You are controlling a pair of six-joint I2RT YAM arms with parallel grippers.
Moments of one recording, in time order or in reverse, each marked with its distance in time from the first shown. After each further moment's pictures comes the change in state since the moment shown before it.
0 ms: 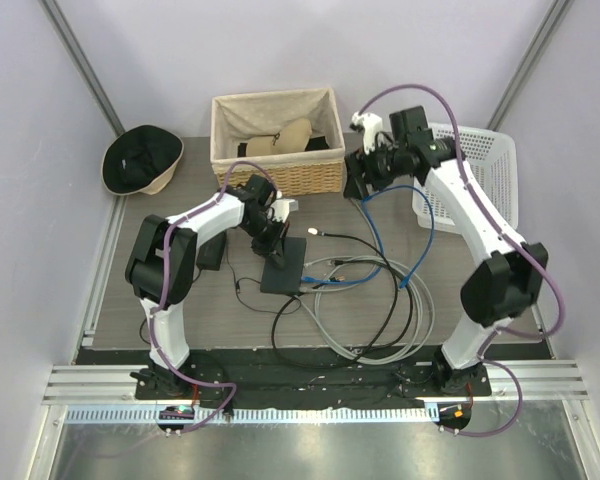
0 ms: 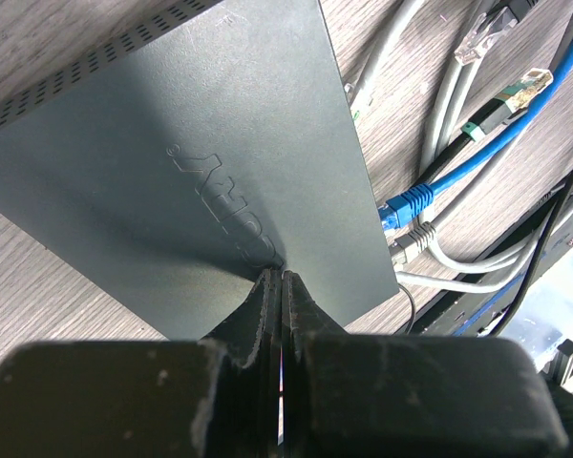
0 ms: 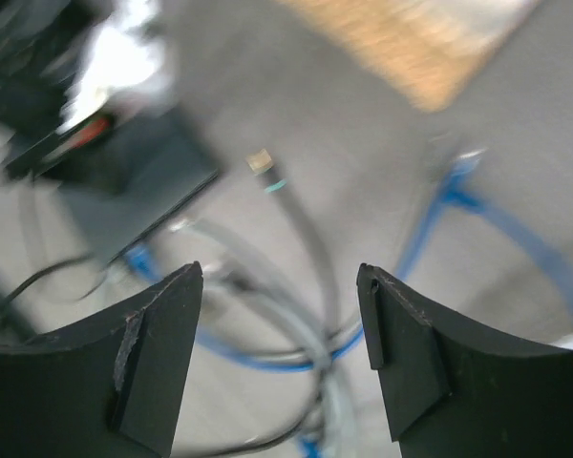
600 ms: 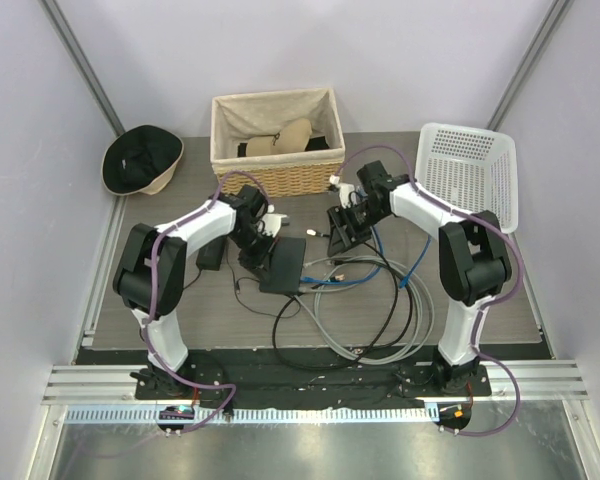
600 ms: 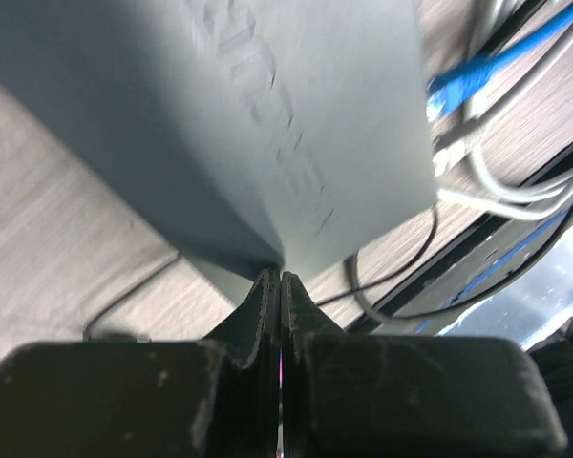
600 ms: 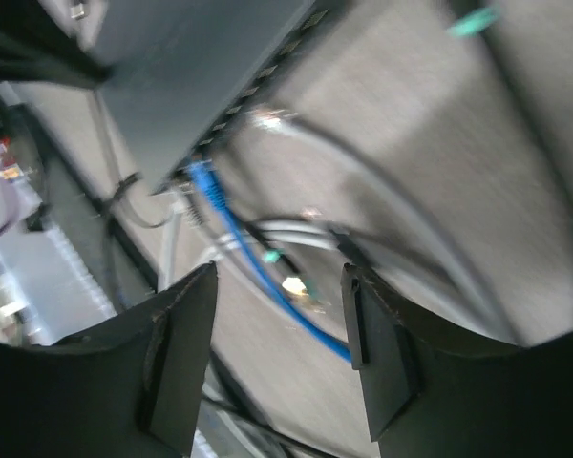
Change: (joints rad) left arm 0.010 -0.095 -0.097 -0.120 -0.028 0.080; right arm 0.087 0.121 -0.426 0.095 -0.281 0.140
